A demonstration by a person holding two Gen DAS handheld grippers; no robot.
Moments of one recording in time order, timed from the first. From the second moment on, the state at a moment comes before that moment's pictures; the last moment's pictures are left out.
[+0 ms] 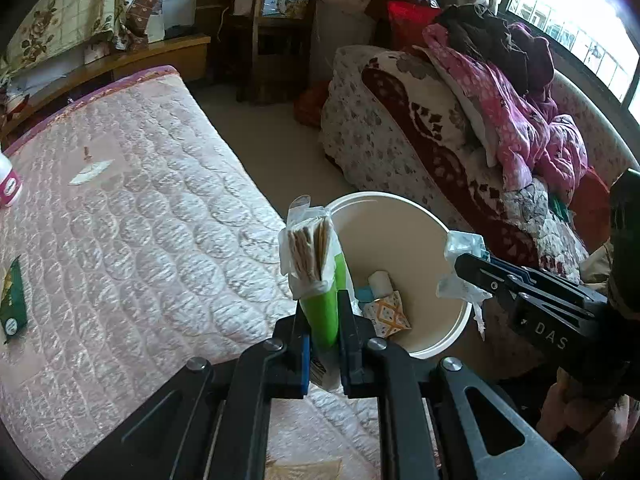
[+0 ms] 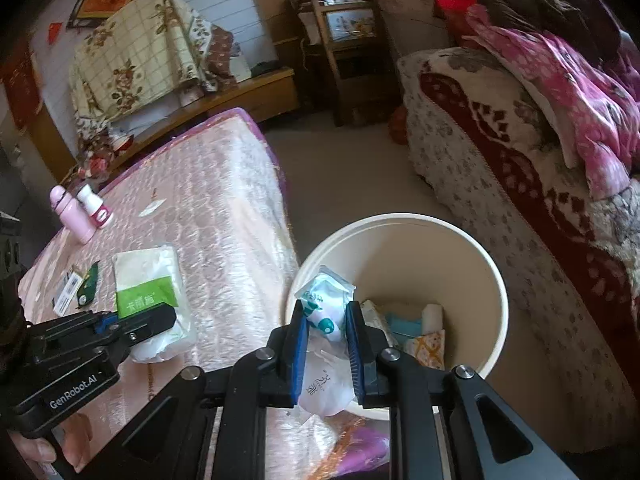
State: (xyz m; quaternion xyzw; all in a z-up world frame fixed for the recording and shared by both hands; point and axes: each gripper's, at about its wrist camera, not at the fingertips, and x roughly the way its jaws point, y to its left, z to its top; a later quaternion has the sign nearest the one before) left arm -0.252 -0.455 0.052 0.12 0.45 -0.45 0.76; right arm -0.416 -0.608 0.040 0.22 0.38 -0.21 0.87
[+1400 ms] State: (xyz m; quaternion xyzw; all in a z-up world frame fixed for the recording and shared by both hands) left arm -0.261 -0.524 0.016 0.12 0.48 -0.49 0.71; right arm -0.428 -0.669 -0.005 0.27 0.39 -0.28 0.83
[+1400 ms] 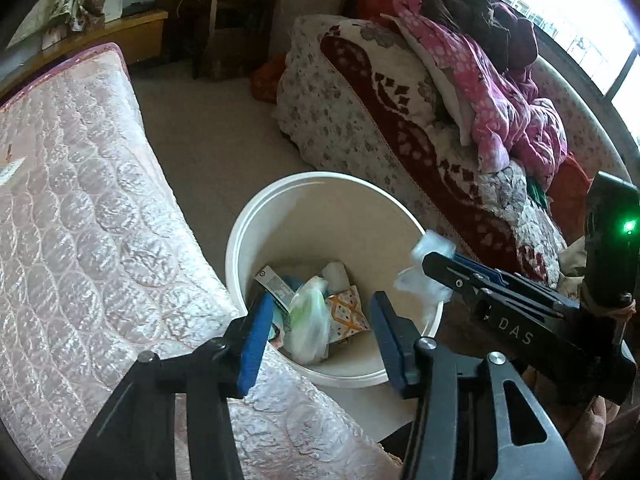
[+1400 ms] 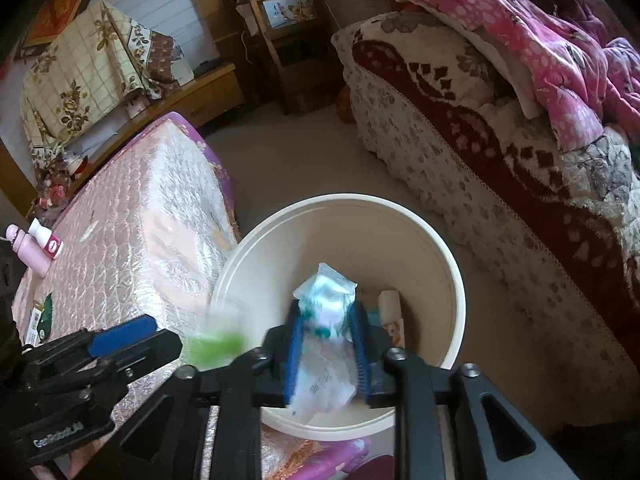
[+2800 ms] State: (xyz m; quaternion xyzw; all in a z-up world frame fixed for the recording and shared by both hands) left arm -0.186 -0.325 0.064 0.07 0.42 -0.35 0.84; right arm -0.369 -0.556 0.046 0.19 0.39 -0.21 0.88
